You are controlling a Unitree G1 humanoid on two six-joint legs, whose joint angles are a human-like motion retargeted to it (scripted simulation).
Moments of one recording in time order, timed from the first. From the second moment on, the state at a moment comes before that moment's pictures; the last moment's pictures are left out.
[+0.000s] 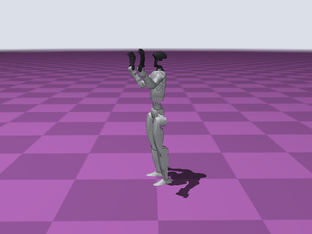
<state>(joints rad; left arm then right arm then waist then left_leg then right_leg) -0.64 0.92 0.52 0.22 0.22 -0.33 0.64 -0.72 -0.51 -0.33 -0.10 -0.44 -0.19 -0.66 -0.17 0.06 -0.17 -0.01 0.02 0.12 0.03 -0.08 -0.02 0.00 -0.05 -0.39 0.02 -0.08 0.06</state>
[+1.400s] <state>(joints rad) 0.09 0.11 0.28 1.55 0.40 0.25 -0.02 0.04 -0.14 -0.10 1.67 -0.63 -0.06 0.13 -0.14 0.01 0.05 0.01 0.03 0.15 0.04 -0.06 -0.04 0.02 -0.06 -0.36 0.02 -0.05 0.05</state>
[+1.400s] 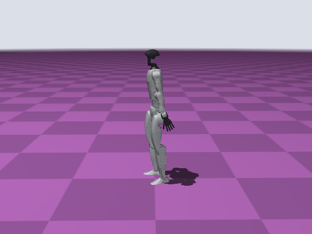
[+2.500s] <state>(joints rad) 0.06 0.14 0.28 1.52 0.42 0.15 -0.21 0.00 -0.11 0.00 1.64 -0.80 0.01 0.05 -0.18 0.00 -0.01 0.02 -0.01 0.09 0.03 -0.07 -0.01 0.04 -0.05 -0.42 0.00 -0.07 0.03</state>
